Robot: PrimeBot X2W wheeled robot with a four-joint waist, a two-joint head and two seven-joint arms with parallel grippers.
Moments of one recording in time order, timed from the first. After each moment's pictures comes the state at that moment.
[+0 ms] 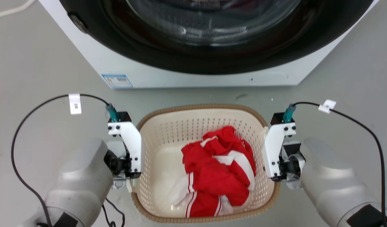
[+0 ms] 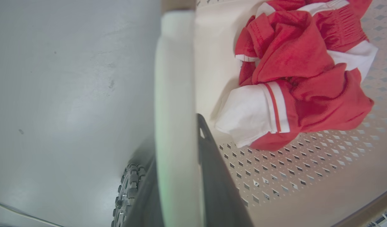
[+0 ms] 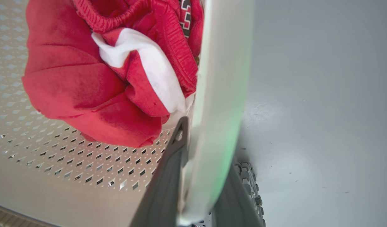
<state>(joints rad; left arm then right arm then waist) -0.87 0.23 -0.83 1.13 -1.06 -0.12 0.68 -0.87 -0.06 0.65 1.26 0.73 0.13 0.65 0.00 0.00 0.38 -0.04</state>
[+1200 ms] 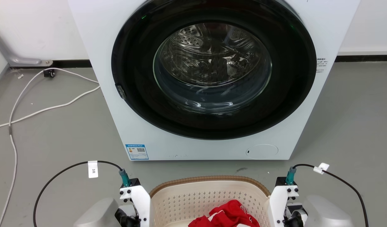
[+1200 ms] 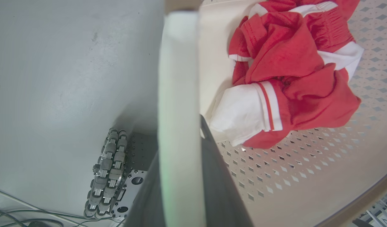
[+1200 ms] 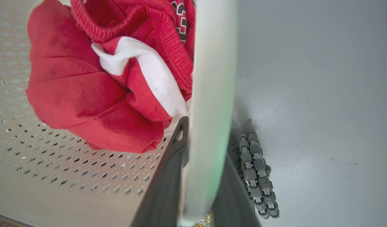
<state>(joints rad) -0.62 0.18 -0.90 1.18 -1.20 -0.12 0.76 -0.62 -0.07 0.71 1.29 0.82 0.12 0.73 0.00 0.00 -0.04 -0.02</state>
